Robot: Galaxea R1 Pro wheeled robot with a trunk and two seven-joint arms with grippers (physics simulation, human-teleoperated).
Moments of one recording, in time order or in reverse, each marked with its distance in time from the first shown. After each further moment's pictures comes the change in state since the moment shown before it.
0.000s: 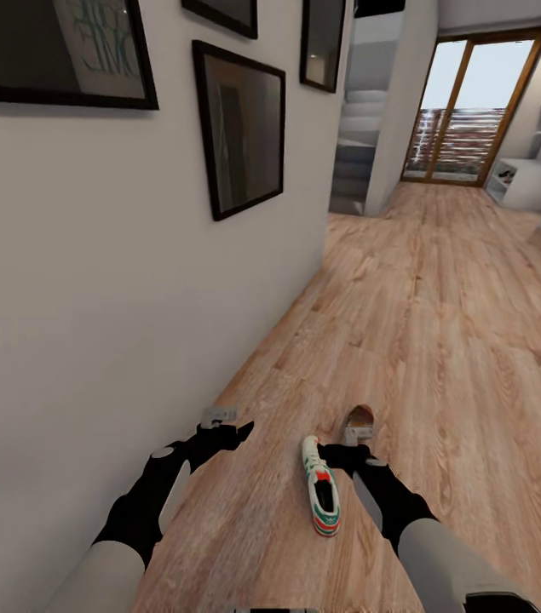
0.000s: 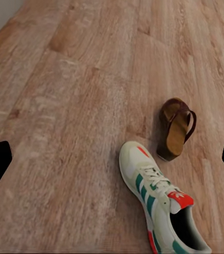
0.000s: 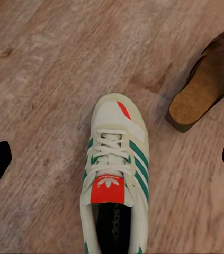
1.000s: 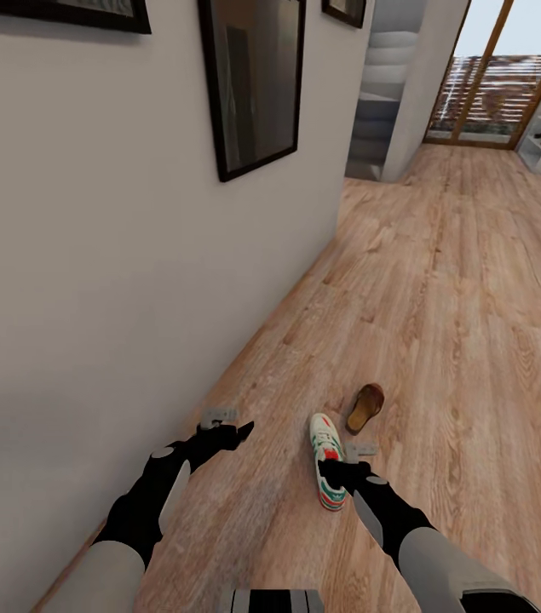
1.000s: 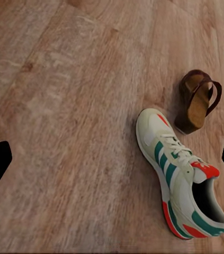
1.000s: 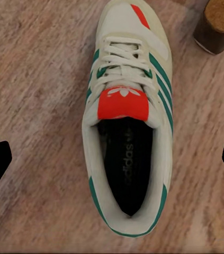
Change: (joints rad) left arm 0.000 0.000 0.000 0.000 0.000 0.000 0.000; right arm 0.000 -0.001 -0.005 0.132 -0.003 -0.087 -0.001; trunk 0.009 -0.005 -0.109
